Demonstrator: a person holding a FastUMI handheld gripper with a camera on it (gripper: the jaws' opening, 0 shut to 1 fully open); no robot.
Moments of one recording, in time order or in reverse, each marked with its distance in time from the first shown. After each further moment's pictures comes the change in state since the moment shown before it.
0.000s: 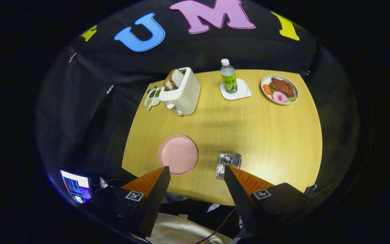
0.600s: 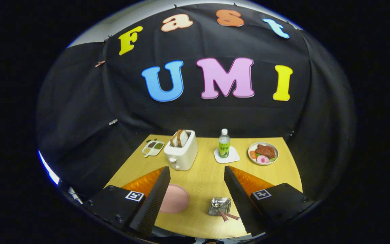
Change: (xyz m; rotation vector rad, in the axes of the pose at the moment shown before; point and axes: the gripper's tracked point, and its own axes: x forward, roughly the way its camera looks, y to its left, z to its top) arm -0.081 0.044 0.053 -0.168 -0.659 -0.144
